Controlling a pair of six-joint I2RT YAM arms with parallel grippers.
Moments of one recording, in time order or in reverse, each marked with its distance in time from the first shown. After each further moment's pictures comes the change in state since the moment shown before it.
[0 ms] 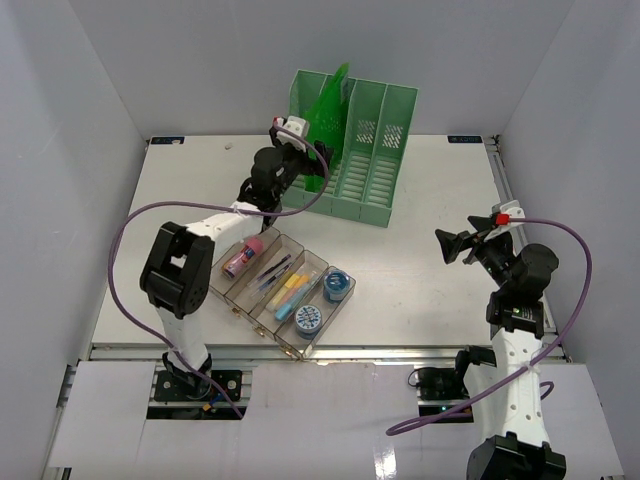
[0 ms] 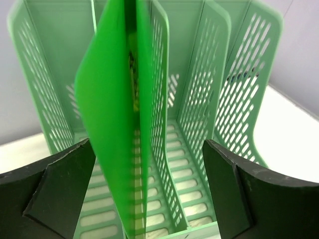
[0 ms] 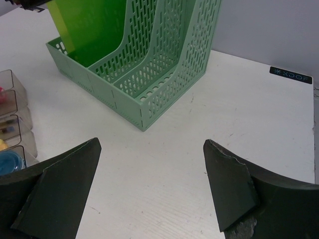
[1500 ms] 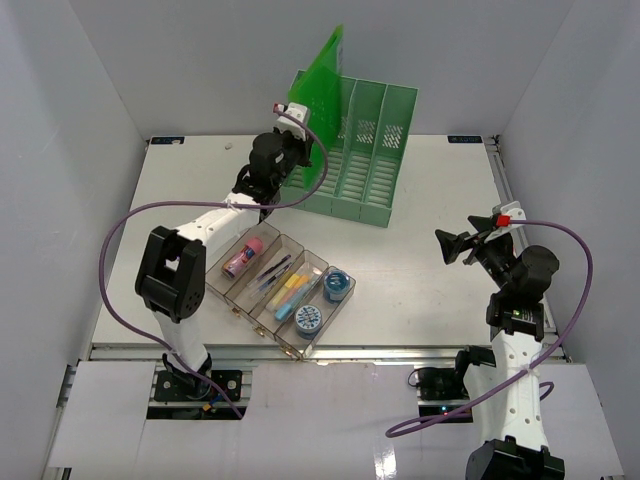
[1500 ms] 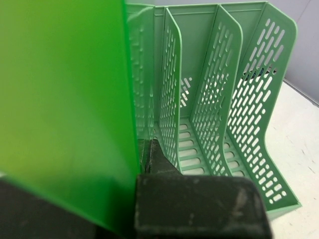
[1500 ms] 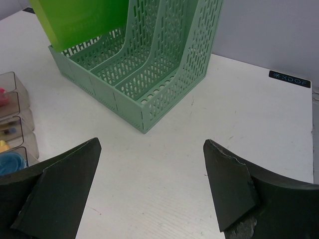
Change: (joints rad) left arm 0.000 -0.042 0.105 -0.195 -0.045 0.057; right arm 0.001 -0.019 0.000 -0.001 -0.002 0.006
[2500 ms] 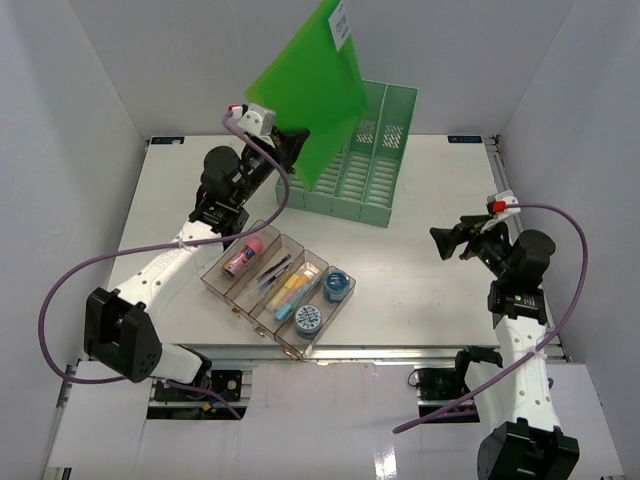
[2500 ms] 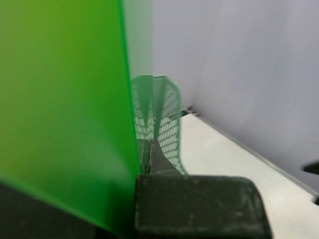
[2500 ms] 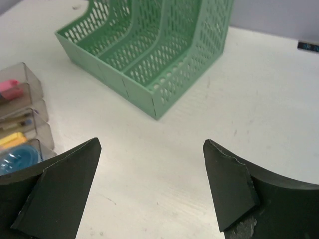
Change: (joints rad) left arm -0.003 -0.431 -0.203 0.013 0.224 -0.158; right arm 0.047 0.124 0.088 -0.076 0.004 0.019
